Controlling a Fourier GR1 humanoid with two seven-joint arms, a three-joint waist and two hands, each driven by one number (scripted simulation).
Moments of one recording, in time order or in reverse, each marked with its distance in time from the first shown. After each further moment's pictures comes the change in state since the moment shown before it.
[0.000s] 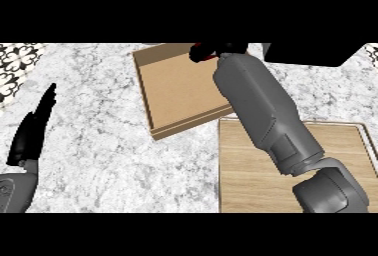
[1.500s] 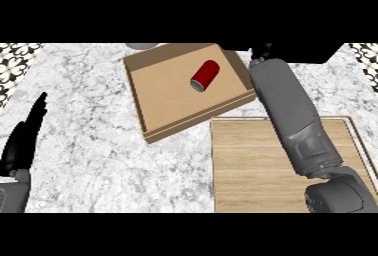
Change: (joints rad) left arm 0.057 0.003 0.041 -0.002 0.000 -0.004 -0.007; right arm 0.113 -0.052 -0.342 -0.028 -0.362 -0.235 -0.579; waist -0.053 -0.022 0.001
